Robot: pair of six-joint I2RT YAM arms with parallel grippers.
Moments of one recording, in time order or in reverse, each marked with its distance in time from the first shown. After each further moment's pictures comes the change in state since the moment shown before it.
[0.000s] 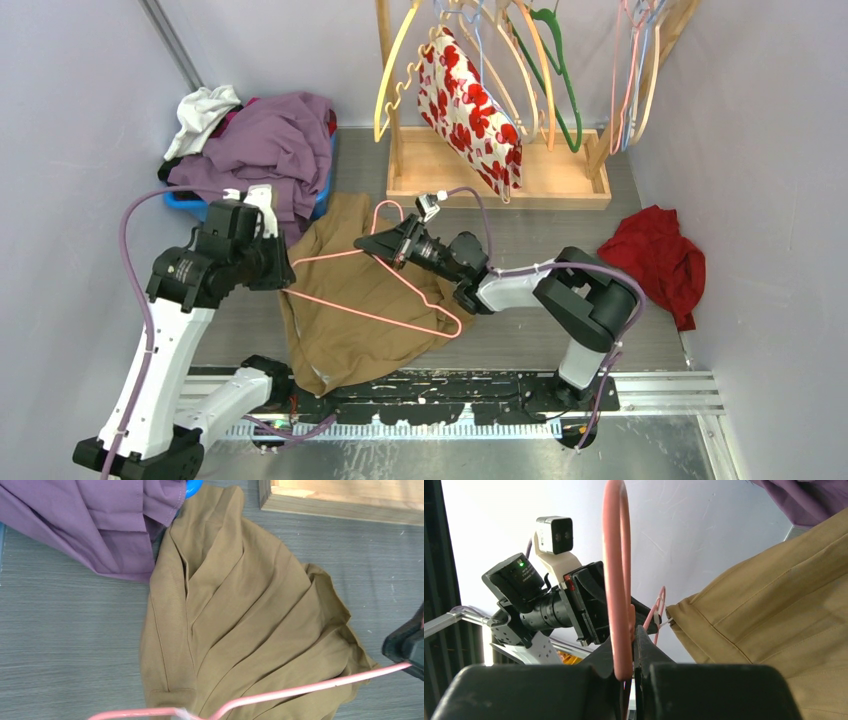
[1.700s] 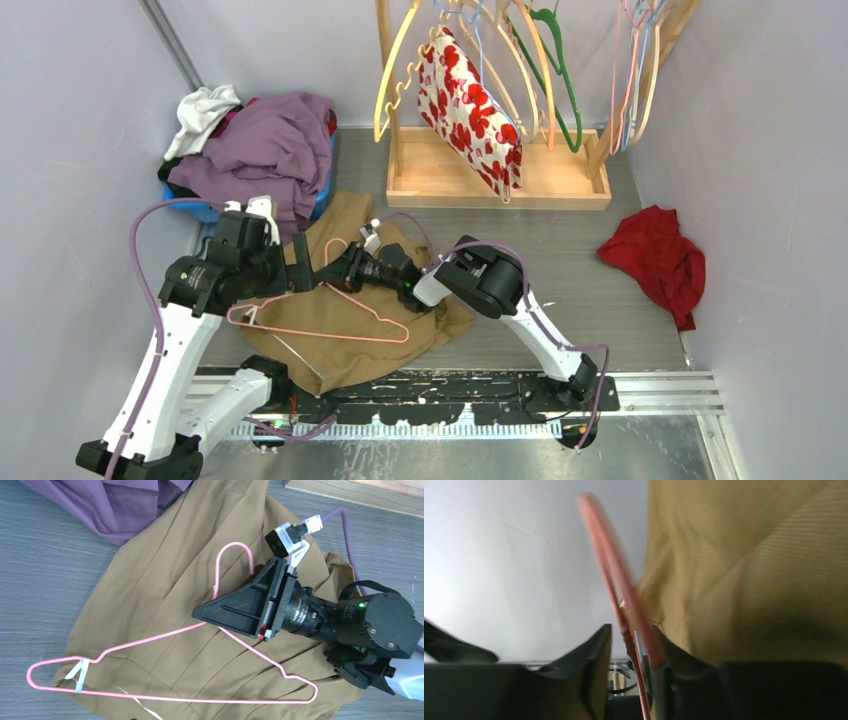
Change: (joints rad) left arm 0.002 -0.048 -0.132 0.067 -0.035 -0.094; right arm 0.084 0.674 0.479 -0.124 -0.058 -0.012
